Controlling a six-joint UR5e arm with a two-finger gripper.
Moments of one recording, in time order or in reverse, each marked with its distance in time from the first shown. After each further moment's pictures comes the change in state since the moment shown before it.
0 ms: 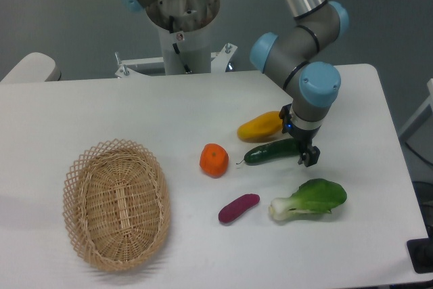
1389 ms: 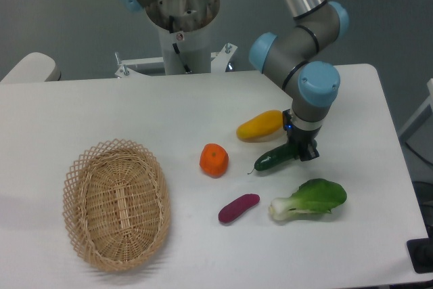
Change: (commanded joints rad) arm 0.002 0.054 0.073 -0.047 0.008 -0.043
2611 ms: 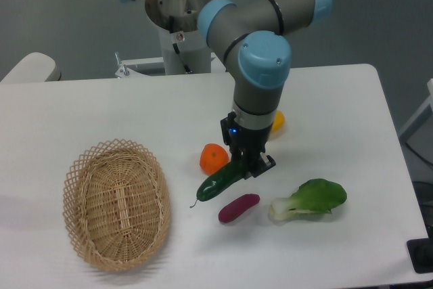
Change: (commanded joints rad) arm -0.245 0.103 0.184 -0.224 -0.161 -0.485
